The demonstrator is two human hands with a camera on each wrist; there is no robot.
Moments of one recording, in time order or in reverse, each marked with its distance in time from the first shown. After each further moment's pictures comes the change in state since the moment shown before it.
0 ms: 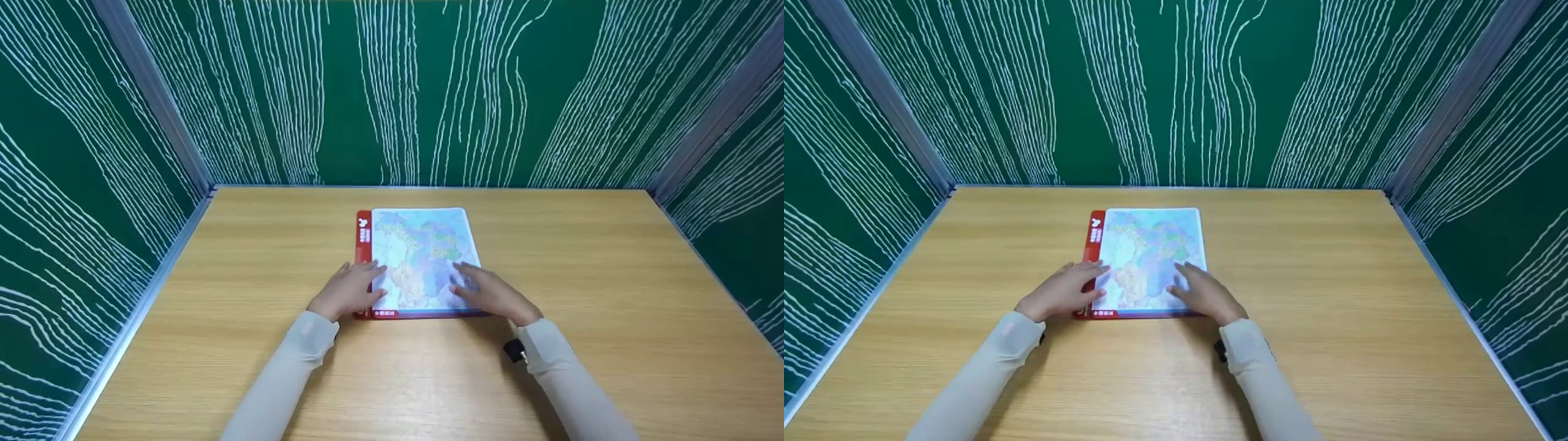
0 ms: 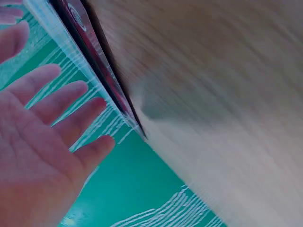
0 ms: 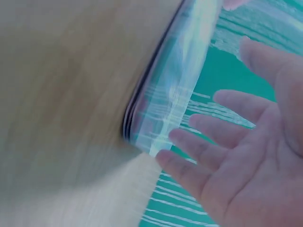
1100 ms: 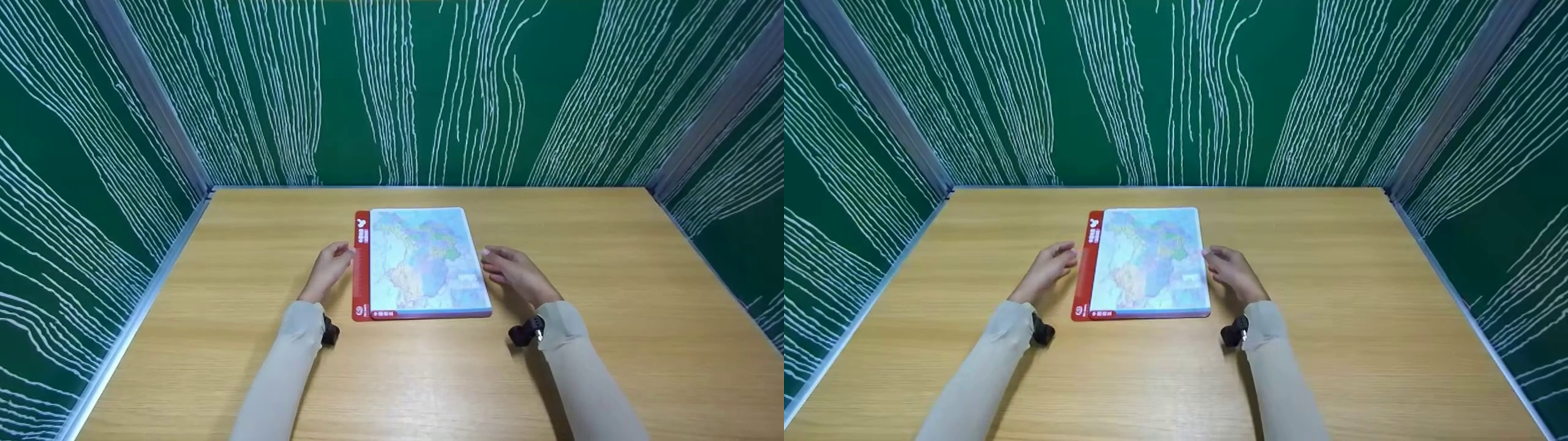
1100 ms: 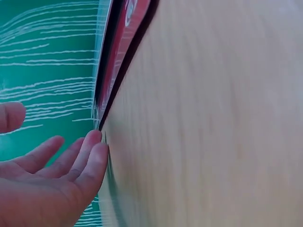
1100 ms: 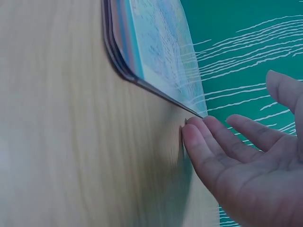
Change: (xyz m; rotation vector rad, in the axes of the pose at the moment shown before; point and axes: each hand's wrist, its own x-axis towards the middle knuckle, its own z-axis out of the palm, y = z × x) left_hand 0.030 -0.040 -0.005 -0.990 0.309 -0.336; right_hand 0.020 0.051 -0.039 0.653 0.045 0.296
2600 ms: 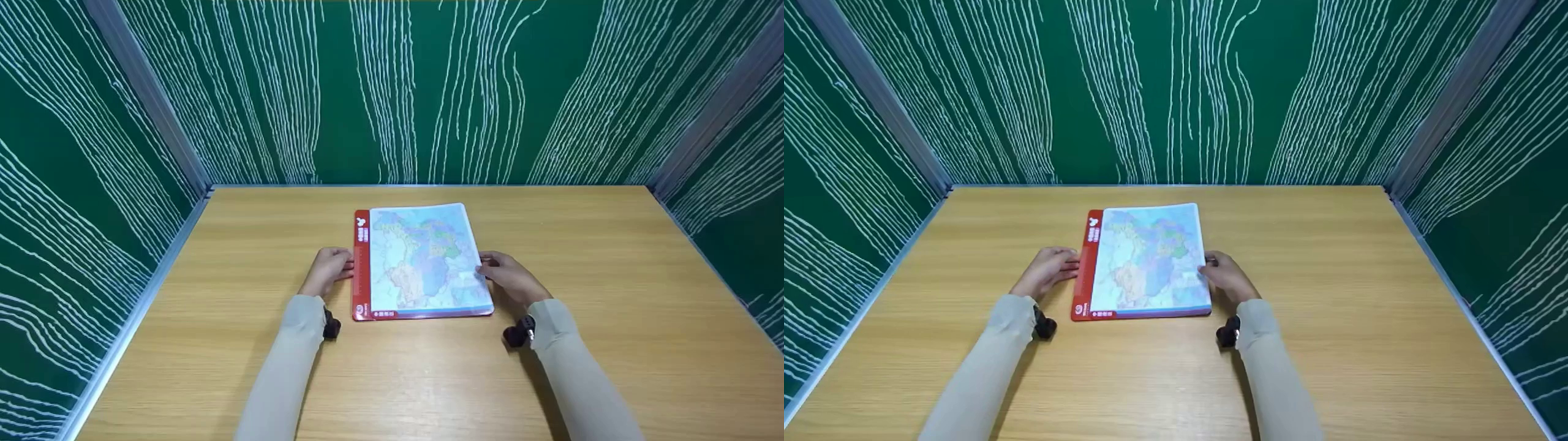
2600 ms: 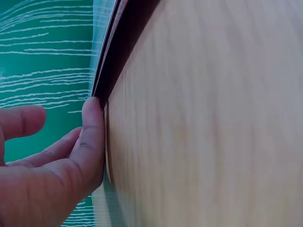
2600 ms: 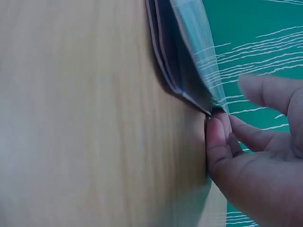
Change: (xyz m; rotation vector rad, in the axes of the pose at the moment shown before) left_hand 0.010 0.001 0.001 -0.160 -0.005 -0.189; right_hand 0.011 0.012 0.016 -0.051 -0.057 -0.050
